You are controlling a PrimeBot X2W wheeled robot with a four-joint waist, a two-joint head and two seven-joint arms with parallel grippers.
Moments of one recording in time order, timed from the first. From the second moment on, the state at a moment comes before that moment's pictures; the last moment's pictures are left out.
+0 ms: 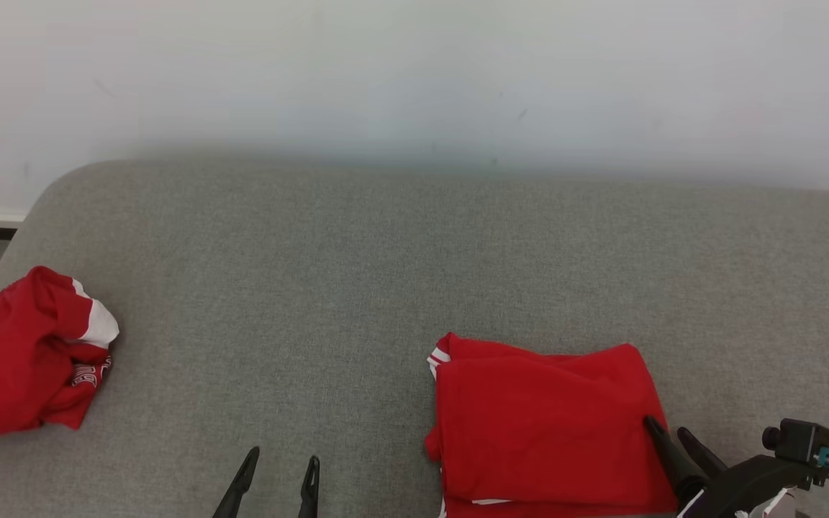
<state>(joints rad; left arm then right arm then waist) 0.16 0.05 -0.17 0.02 -0.07 -0.11 -0.26 -0.22 -0.46 0.53 0.54 1.19 0.13 -0.10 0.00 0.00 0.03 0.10</state>
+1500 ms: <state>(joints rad) 0.06 0.06 -0.18 -0.06 -0.07 -0.12 -0.26 -0.45 -0.57 0.80 0.51 1.32 0.13 -0.25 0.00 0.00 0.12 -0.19</state>
